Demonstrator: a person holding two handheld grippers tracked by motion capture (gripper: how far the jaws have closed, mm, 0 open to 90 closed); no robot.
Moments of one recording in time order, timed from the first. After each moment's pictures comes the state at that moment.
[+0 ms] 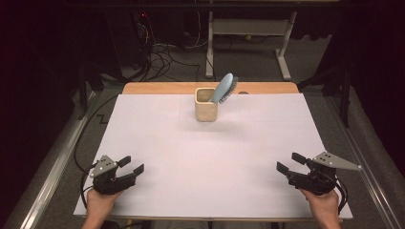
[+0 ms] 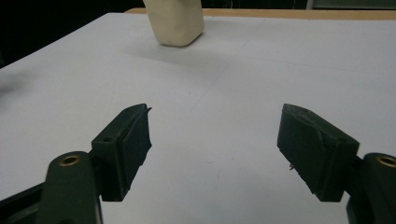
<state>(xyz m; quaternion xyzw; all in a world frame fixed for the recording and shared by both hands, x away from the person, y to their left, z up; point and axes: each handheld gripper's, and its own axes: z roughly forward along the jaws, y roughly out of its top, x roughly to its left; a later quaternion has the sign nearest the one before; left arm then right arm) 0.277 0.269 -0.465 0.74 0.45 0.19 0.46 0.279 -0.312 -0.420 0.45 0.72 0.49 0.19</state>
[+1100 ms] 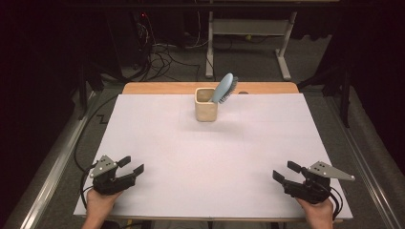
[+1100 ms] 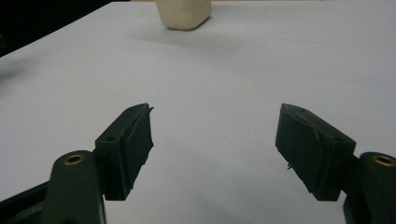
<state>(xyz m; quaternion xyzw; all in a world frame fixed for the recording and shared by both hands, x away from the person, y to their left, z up) 0.277 0.268 -0.465 0.74 0.44 0.19 0.47 0.266 -0.306 -0.442 0.45 0.72 0.49 0.19</state>
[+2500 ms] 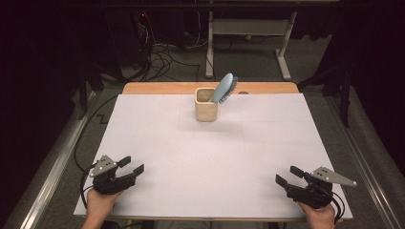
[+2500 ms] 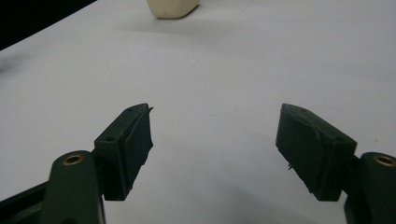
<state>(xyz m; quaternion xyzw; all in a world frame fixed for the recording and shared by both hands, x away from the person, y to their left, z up) 0.278 0.269 -0.466 0.74 0.45 0.19 0.47 0.260 -0.316 -0.459 0.47 0.72 0.49 0.19</state>
